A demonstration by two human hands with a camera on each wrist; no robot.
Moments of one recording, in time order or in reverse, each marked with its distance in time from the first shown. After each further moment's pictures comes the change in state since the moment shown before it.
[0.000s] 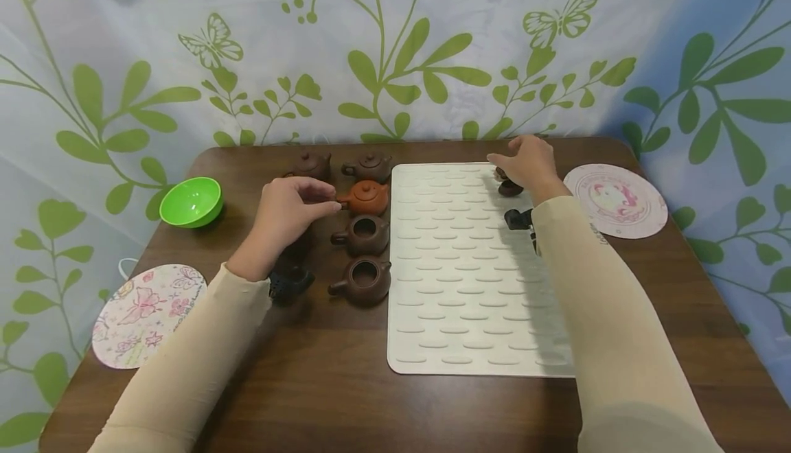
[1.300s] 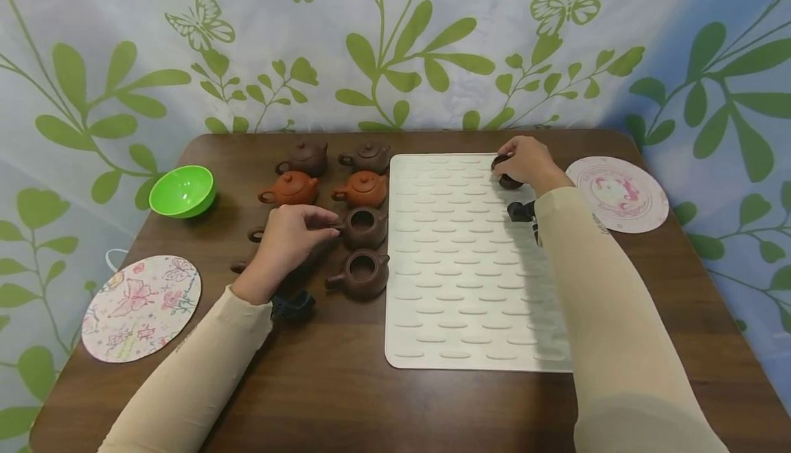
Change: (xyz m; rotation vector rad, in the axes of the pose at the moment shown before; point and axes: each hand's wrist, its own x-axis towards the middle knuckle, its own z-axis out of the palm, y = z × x) left_hand -0.026 -0.032 0.029 0.090 -0.064 -0.002; right_hand 0.019 0.010 0.004 -0.011 -0.221 0.020
